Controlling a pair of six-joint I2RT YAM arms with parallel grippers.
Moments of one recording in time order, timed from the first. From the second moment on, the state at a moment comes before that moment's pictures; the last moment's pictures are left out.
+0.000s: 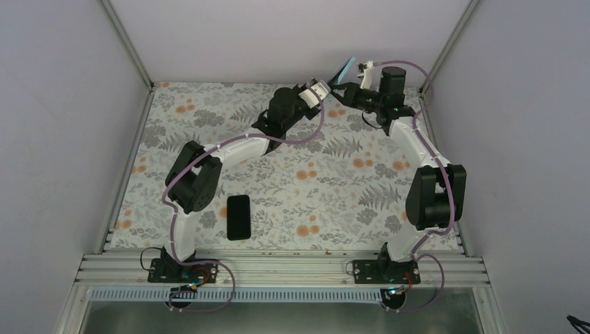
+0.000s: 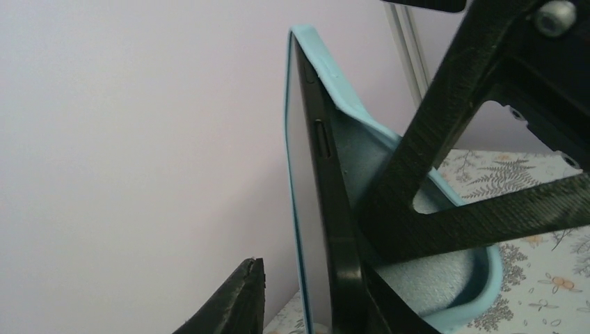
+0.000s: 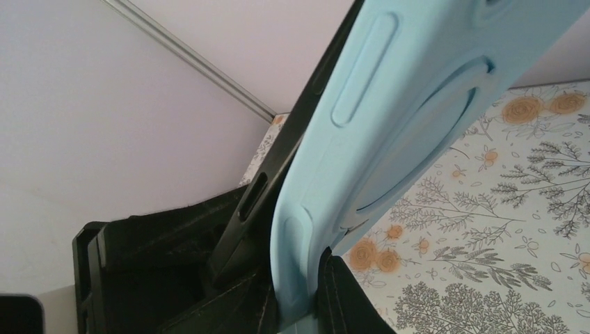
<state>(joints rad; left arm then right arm) -0.68 2.05 1.56 0.49 0.00 0.41 0.12 1.70 1.41 -0.08 -0.82 0.51</state>
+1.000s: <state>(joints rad) -0.65 2.08 1.64 0.41 0.13 0.39 0.14 1.71 1.41 -0.04 -0.82 0.57</state>
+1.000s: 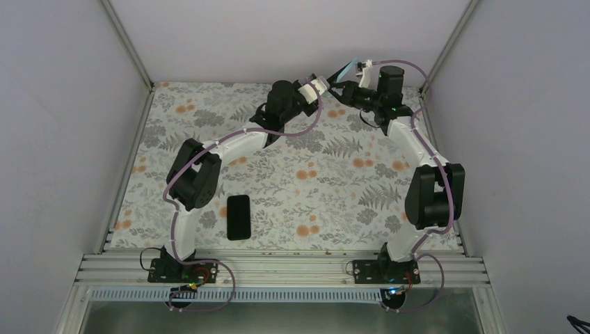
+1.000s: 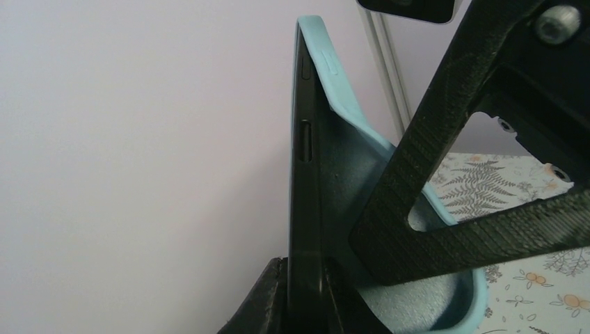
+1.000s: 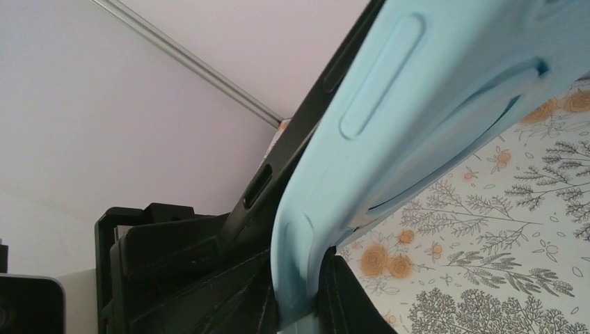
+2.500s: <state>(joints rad) -0.65 2.08 1.67 0.31 0.09 0.47 0.15 1.75 1.50 -0.23 -0.81 0.39</state>
